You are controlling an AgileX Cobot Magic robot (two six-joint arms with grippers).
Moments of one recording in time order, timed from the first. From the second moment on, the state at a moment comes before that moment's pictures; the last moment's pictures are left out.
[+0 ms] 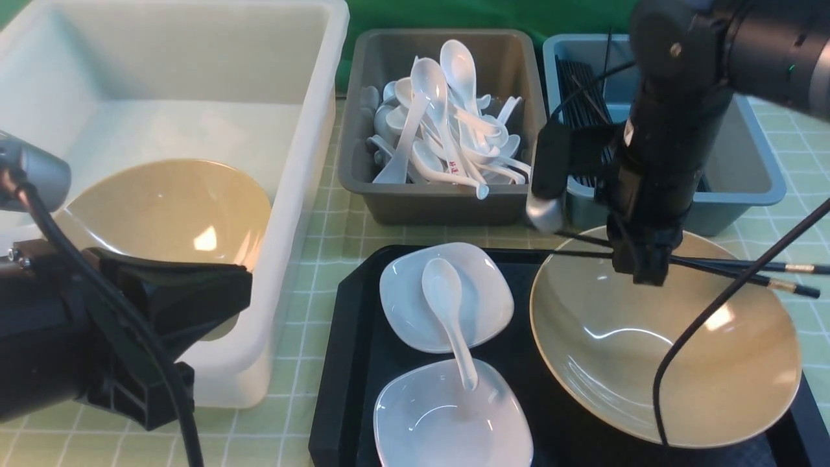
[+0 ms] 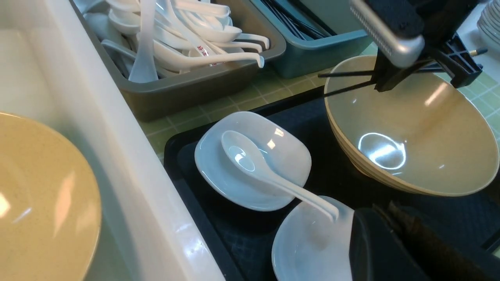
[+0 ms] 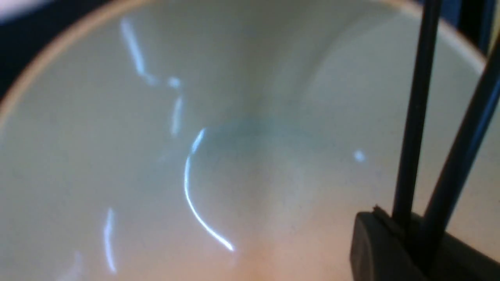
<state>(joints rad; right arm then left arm) 0.40 1.84 -1.57 -0.06 1.17 -0.79 -0.36 0.71 -0.69 -0.57 0.65 0.49</state>
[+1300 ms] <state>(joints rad) -0.17 2.32 -2.21 1.14 1.17 -0.39 -0.36 0.71 -0.69 -0.61 0.60 0.49</state>
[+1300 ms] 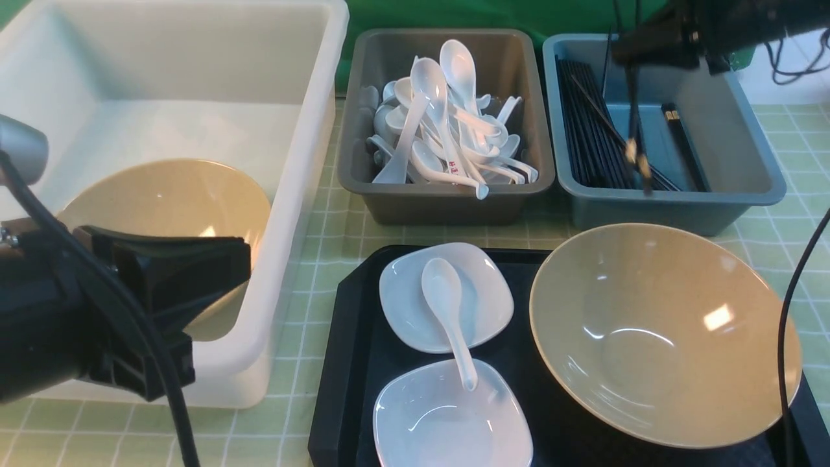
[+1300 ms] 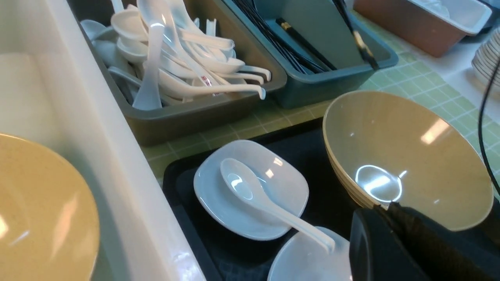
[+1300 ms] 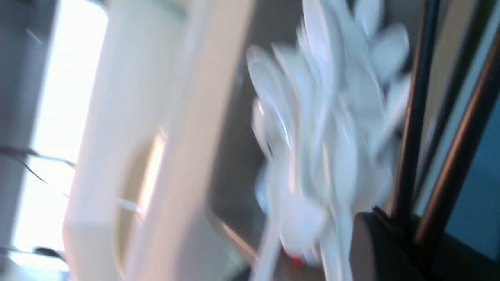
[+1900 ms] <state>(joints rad) -0.16 2.54 -2.48 0.81 1.17 -0.28 -0.36 0.71 -0.69 -0.64 0.61 0.48</state>
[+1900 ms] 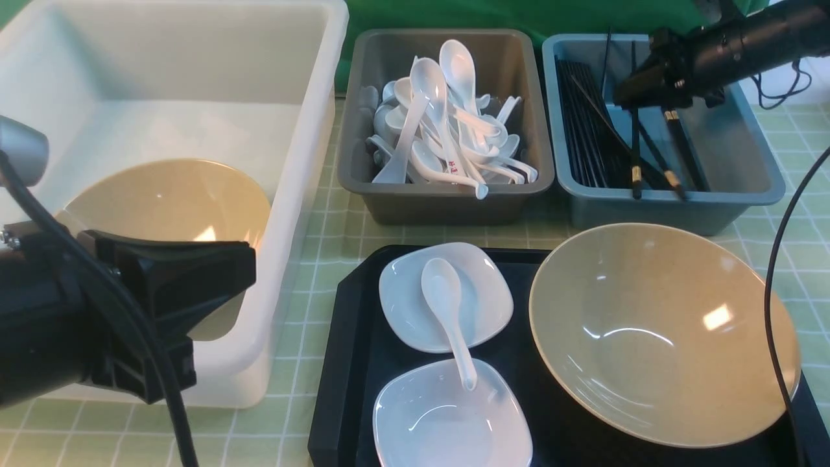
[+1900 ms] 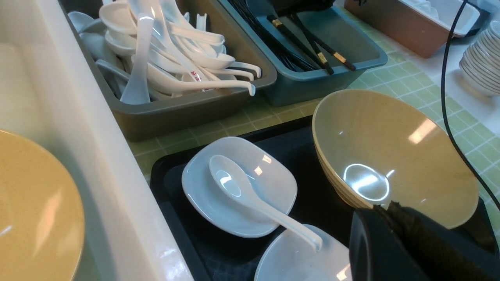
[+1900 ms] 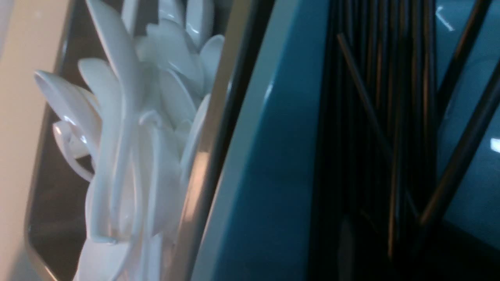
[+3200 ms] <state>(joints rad) 0.44 1.70 -1.75 0.41 1.17 -0.21 -0.36 0.66 -0.72 -0.46 0.83 0.48</state>
